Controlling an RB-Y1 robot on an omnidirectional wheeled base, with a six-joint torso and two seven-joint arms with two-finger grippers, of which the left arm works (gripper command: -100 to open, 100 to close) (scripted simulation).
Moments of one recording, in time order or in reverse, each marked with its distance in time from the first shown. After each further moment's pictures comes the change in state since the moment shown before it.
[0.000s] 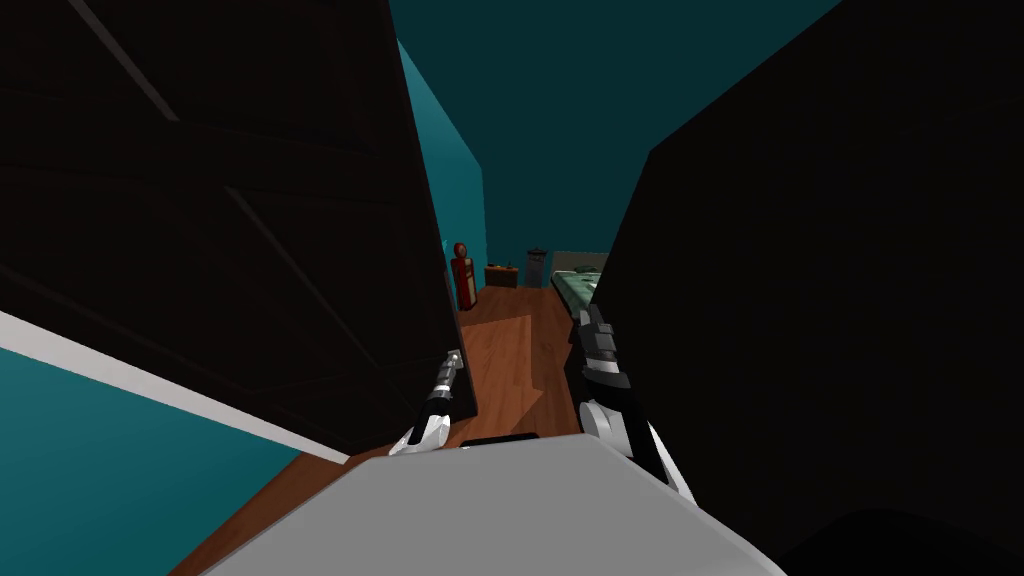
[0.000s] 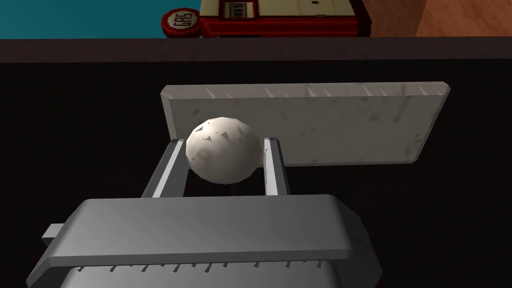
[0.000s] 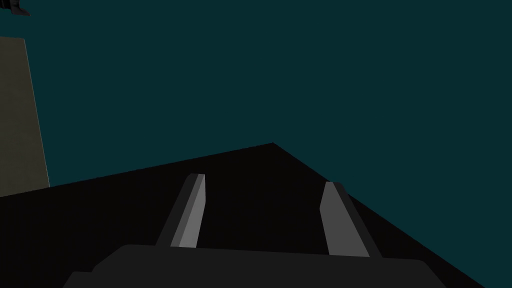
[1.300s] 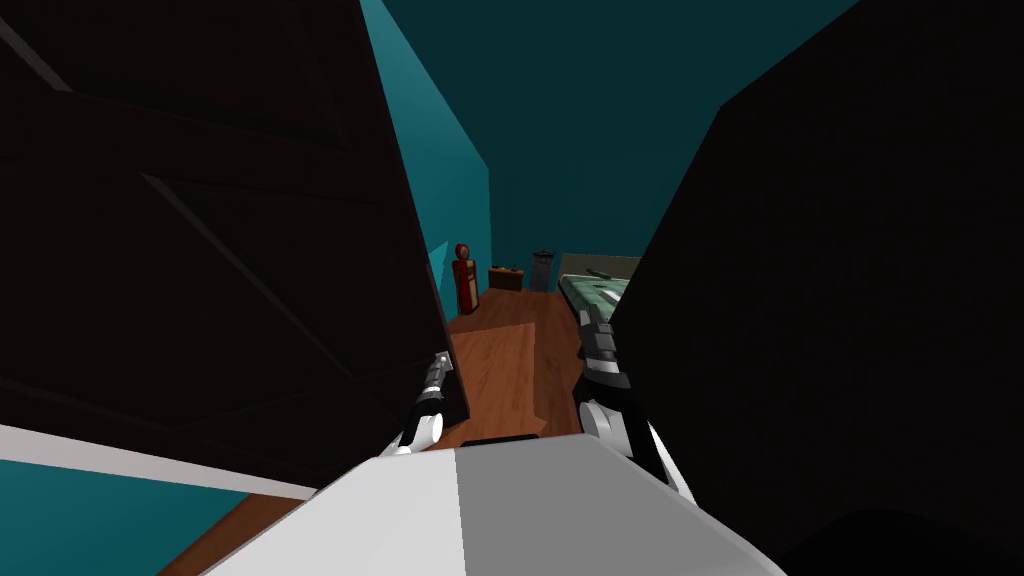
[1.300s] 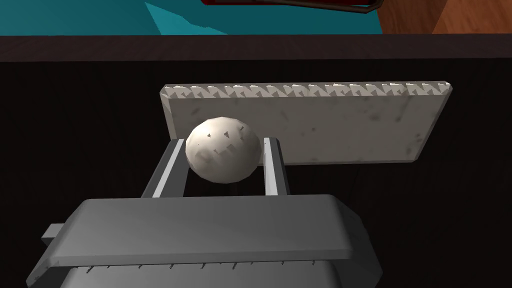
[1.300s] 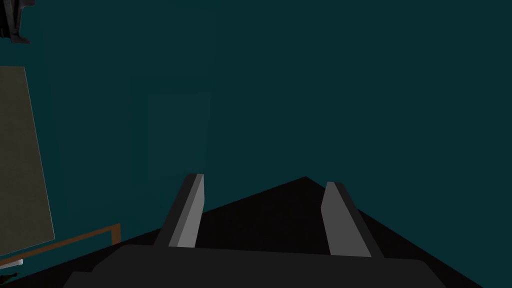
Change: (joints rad) arm -0.026 0.018 0.102 0.072 0.040 -0.030 -0.015
